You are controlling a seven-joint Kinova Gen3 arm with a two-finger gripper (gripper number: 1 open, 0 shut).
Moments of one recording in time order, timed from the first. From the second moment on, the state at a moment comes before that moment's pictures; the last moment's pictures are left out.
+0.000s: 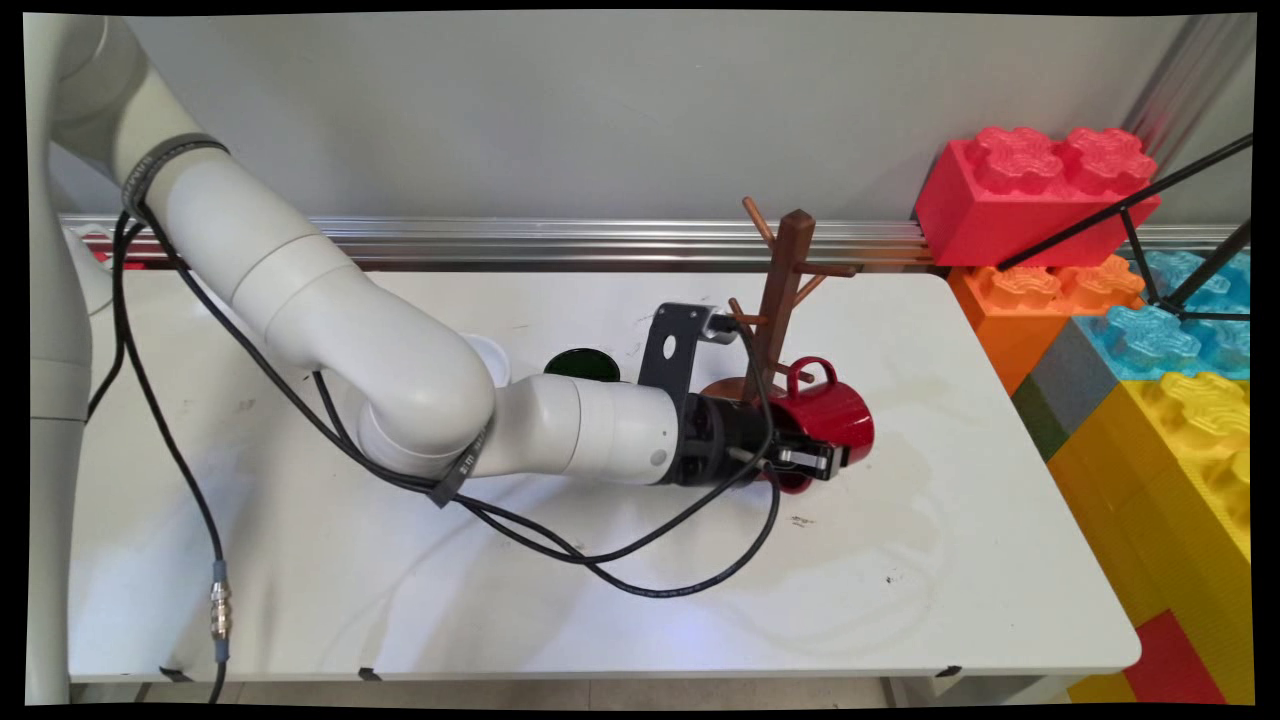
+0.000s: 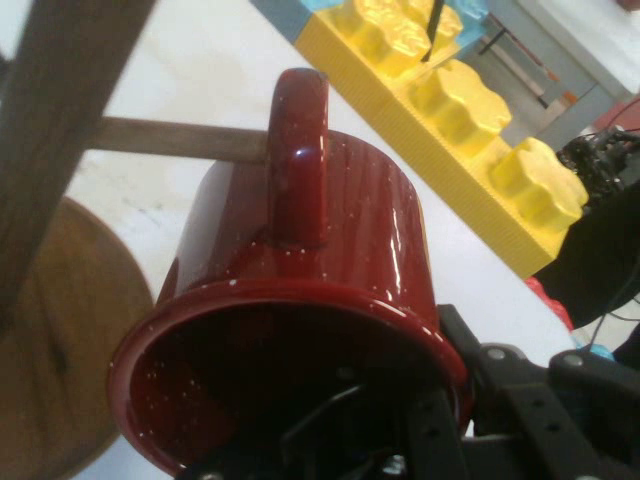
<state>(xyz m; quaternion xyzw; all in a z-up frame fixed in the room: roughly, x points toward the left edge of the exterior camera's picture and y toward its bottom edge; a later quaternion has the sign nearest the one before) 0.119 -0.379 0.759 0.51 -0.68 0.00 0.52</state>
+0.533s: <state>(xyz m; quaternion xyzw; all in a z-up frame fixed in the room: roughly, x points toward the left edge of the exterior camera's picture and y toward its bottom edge) 0.102 -0.362 0.778 0.50 -0.68 -0.03 0.53</state>
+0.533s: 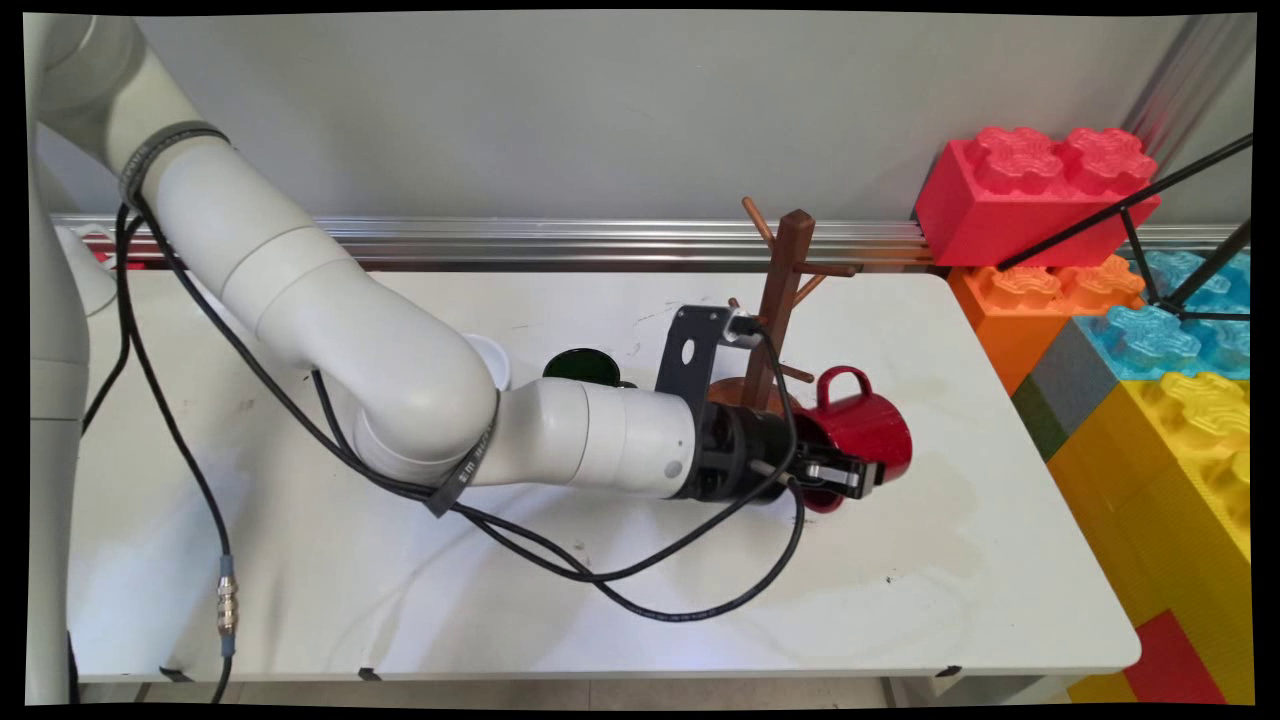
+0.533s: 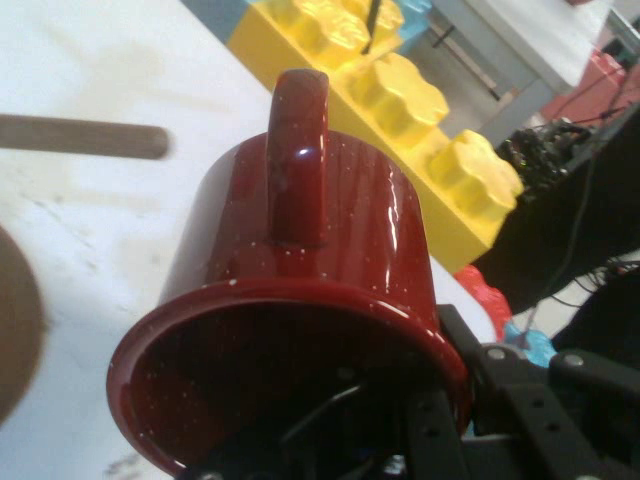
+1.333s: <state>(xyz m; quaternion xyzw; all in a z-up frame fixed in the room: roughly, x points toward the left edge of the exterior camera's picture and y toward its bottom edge) 0.104 -0.339 0.816 0.46 -0.72 -0.04 0.51</state>
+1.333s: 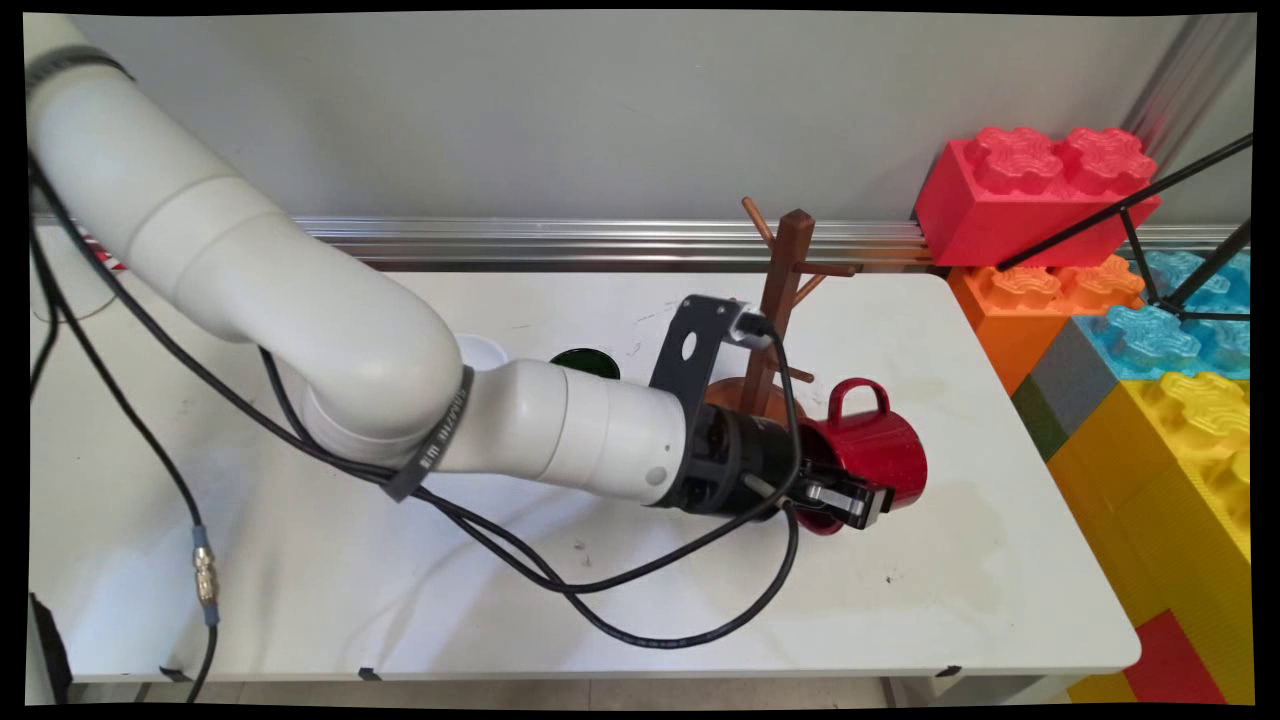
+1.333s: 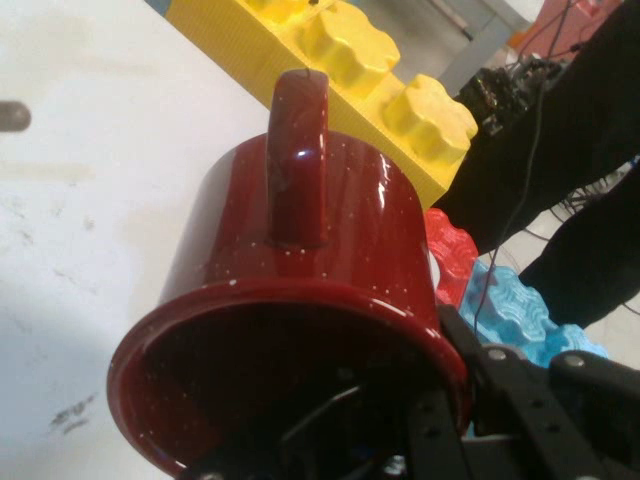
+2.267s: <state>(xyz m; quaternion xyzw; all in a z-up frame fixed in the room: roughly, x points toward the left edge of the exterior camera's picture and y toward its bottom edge) 0.138 -0.329 0.875 0.38 -0.79 -0.03 0.47</state>
